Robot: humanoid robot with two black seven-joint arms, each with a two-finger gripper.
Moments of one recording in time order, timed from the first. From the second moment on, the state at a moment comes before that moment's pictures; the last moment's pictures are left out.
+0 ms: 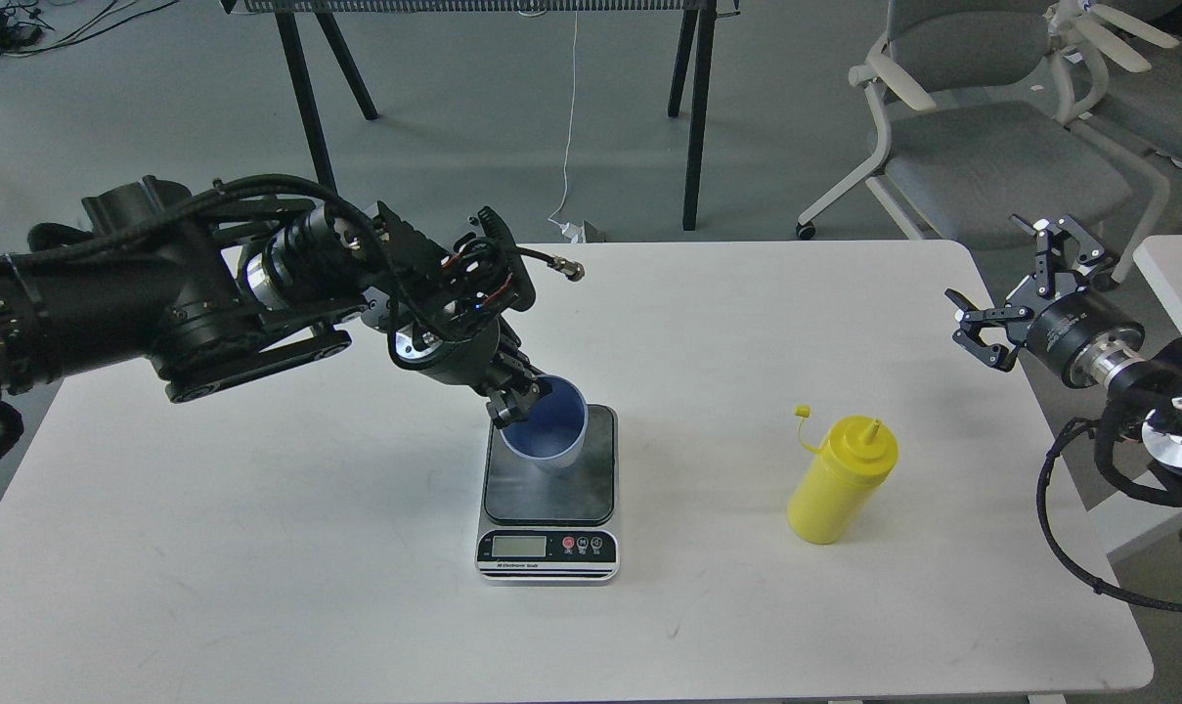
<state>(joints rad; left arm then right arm) -1.35 0.34 0.14 -1.11 2.00 -0.49 -0.49 0.66 -0.54 0.62 0.58 0.16 0.49 0.10</state>
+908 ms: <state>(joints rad) -1.36 0.33 0.14 -1.11 1.86 -0.49 -0.49 0.65 -0.54 0.62 0.58 0.16 0.49 0.11</state>
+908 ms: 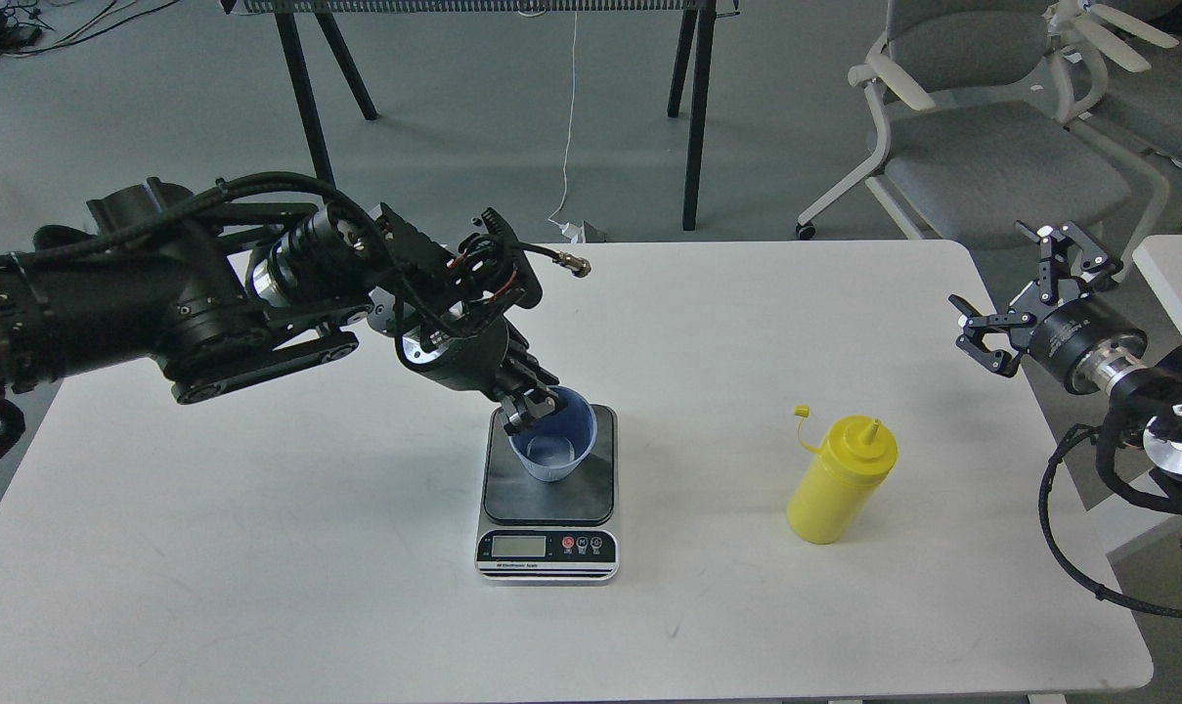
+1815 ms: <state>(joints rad) -1.50 0.49 0.04 -0.94 1.37 -0.49 -0.49 0.73 -0.54 0.61 0.60 0.16 0.49 0.09</state>
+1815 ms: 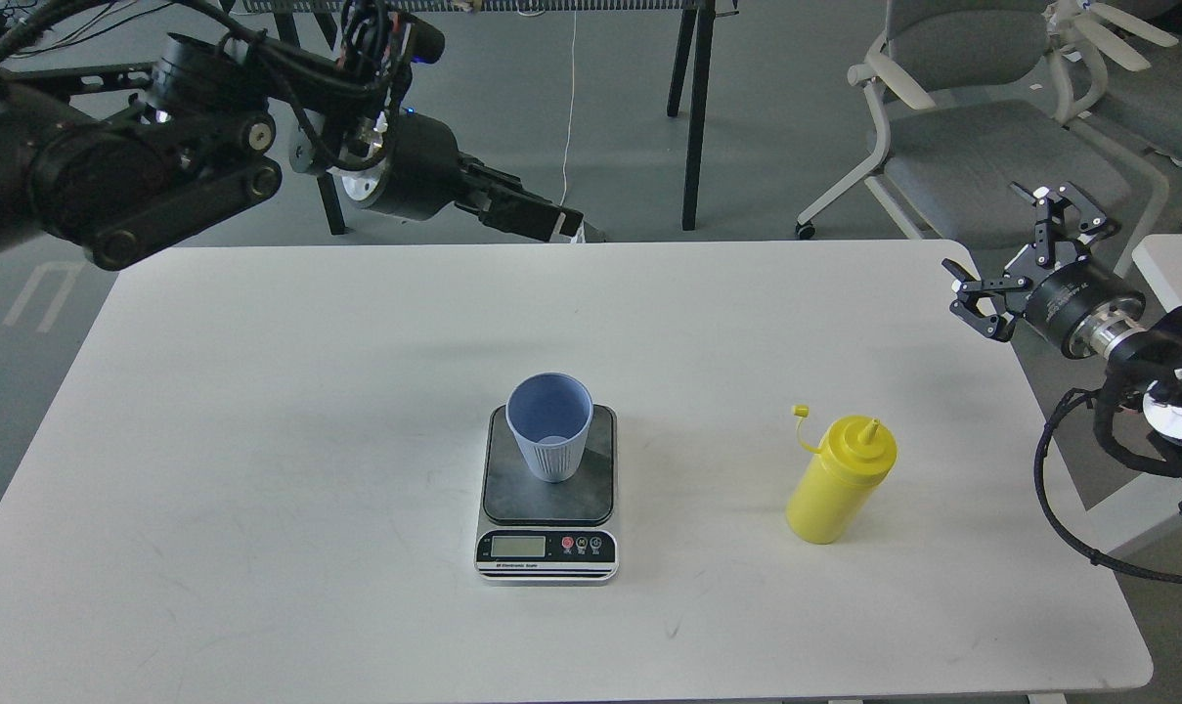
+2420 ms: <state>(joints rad) -1.09 0.90 -0.08 -0.77 0.72 -0.49 -0.49 0.84 -0.54 0.60 0.77 0.16 0.49 0.07</state>
